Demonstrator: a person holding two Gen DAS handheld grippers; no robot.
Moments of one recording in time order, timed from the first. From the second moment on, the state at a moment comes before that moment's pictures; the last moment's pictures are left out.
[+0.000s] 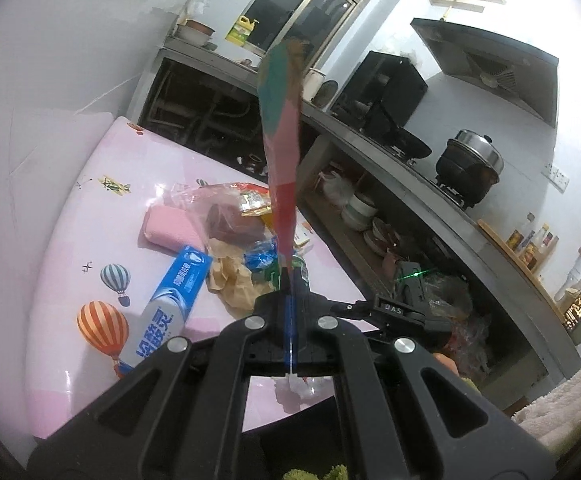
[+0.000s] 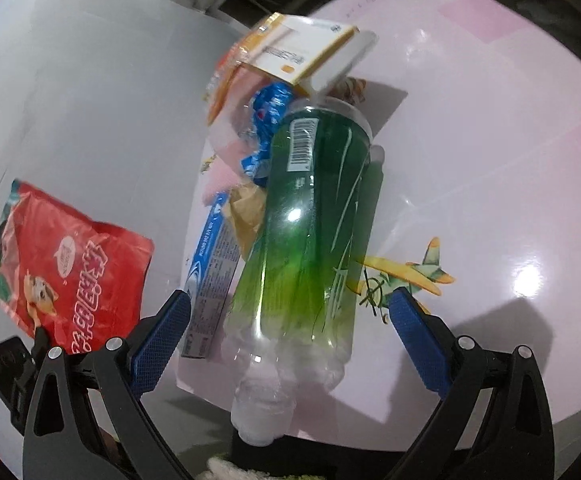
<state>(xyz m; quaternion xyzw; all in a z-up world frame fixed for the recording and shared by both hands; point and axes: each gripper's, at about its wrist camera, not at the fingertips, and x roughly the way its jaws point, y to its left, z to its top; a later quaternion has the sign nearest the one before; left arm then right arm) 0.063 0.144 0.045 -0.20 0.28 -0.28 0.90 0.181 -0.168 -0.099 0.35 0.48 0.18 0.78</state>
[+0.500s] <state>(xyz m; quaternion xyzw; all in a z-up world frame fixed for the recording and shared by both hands) 0.104 0.137 0.067 -0.19 0.26 -0.23 0.92 0.188 -0.199 -0.014 0.20 0.36 0.10 0.90</state>
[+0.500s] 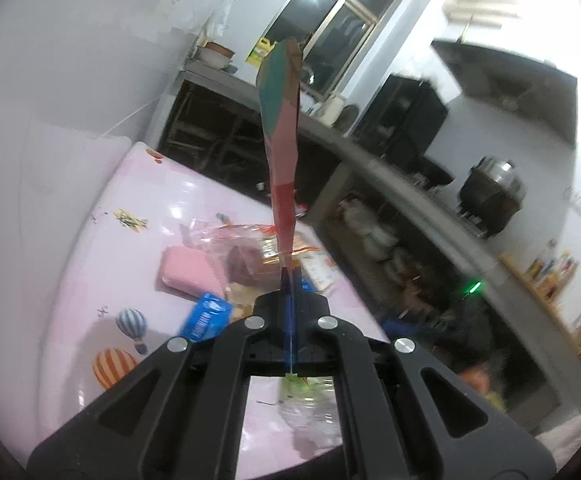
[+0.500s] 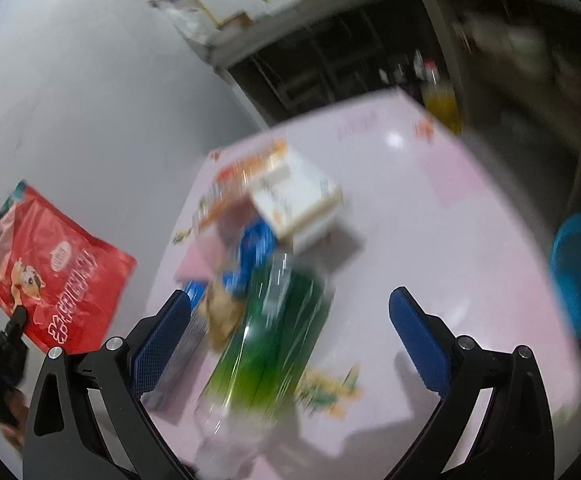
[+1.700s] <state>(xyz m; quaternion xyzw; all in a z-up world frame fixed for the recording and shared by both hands) 0.157 0.116 0.026 -0.17 0.32 -0.24 0.90 0.434 -0.164 0.000 0.11 0.54 0.23 0.80</state>
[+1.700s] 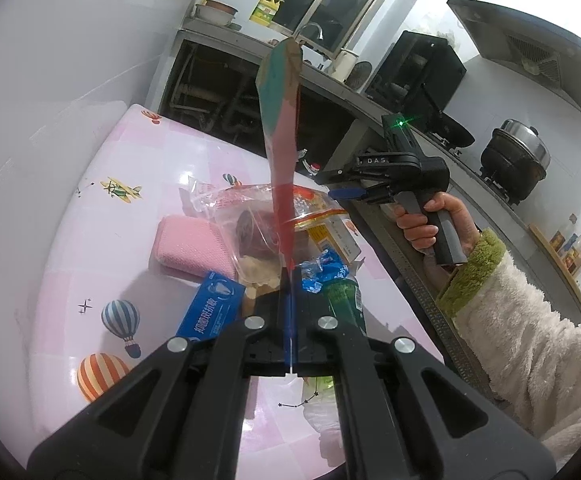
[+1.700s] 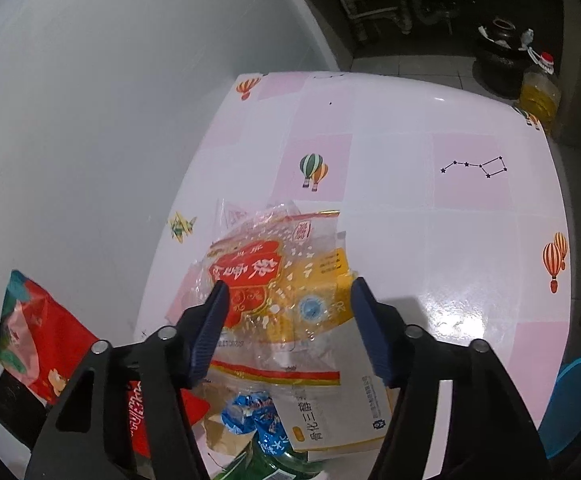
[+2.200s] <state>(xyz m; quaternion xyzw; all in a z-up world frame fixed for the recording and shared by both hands) 0.162 0.114 0.021 -0.18 0.32 -0.24 0.90 0.427 -0.157 -0.005 0.09 0.56 0.23 0.79</state>
